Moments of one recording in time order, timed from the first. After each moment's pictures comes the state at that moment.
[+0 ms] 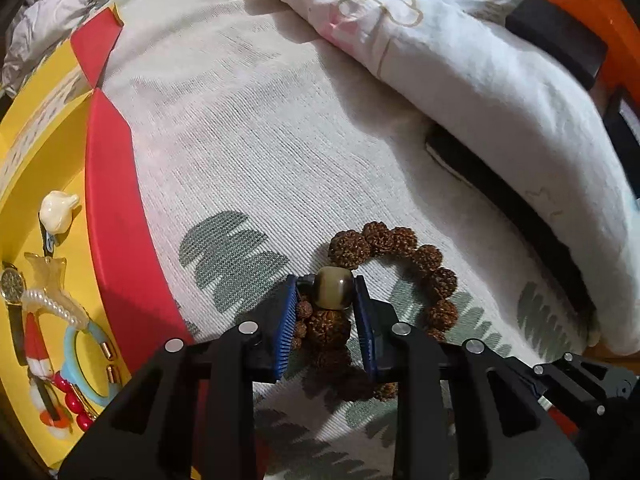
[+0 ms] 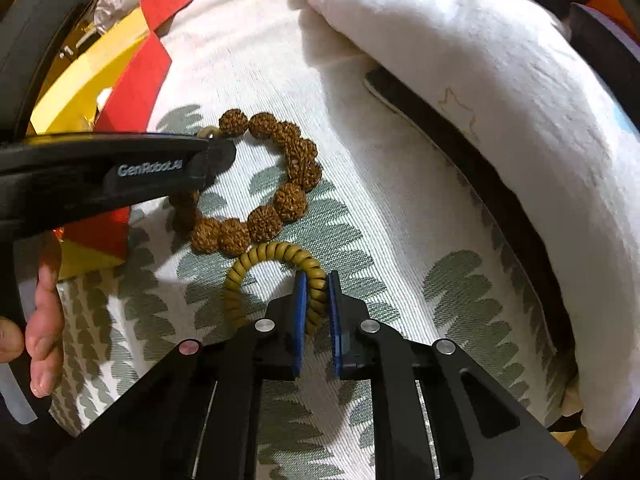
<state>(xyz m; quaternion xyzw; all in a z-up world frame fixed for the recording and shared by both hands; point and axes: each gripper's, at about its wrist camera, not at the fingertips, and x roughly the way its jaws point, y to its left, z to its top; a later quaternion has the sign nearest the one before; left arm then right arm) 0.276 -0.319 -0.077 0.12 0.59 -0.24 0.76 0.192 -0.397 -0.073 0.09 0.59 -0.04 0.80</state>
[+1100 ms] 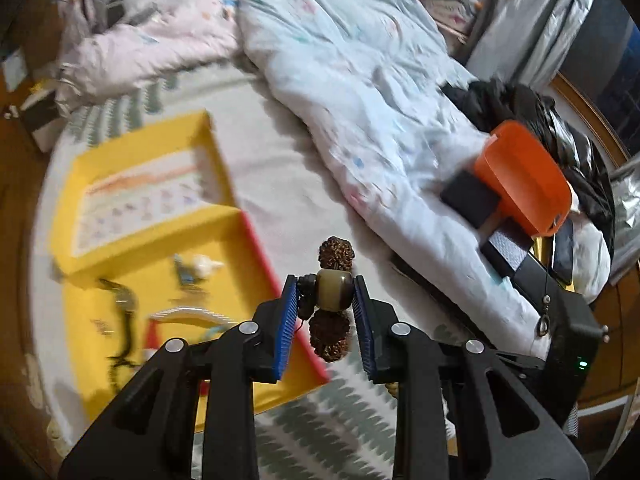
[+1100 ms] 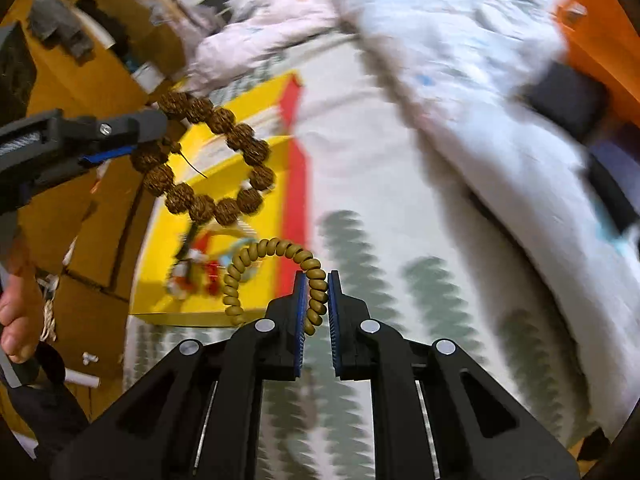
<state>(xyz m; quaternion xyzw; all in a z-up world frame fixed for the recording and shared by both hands) 0.264 -0.198 0.127 0.02 0.47 -0.26 0.84 0.186 -0.341 0.040 0.17 0.48 0.09 0.86</state>
